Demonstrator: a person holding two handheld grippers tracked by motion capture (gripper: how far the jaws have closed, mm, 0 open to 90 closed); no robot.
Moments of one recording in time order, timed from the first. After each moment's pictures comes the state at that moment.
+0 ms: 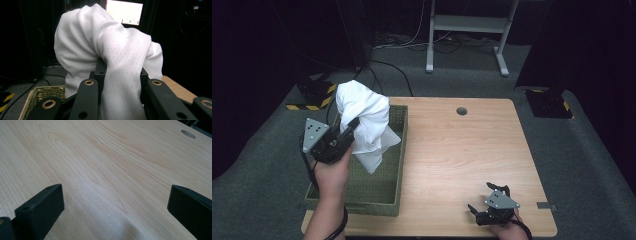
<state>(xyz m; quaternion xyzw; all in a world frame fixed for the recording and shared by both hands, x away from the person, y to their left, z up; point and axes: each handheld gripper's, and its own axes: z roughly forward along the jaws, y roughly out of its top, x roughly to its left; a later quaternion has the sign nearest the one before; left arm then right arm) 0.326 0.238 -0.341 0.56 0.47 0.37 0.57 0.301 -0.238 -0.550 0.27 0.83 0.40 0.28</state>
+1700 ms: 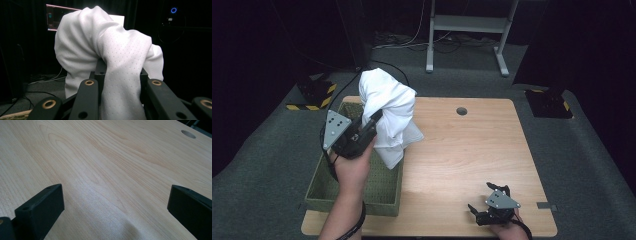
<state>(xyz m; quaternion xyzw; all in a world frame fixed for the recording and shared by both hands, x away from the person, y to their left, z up) 0.328 0.182 -0.314 0.57 0.41 0.36 0.61 0.301 -0.239 -0.549 0.27 0.83 0.40 0.27</state>
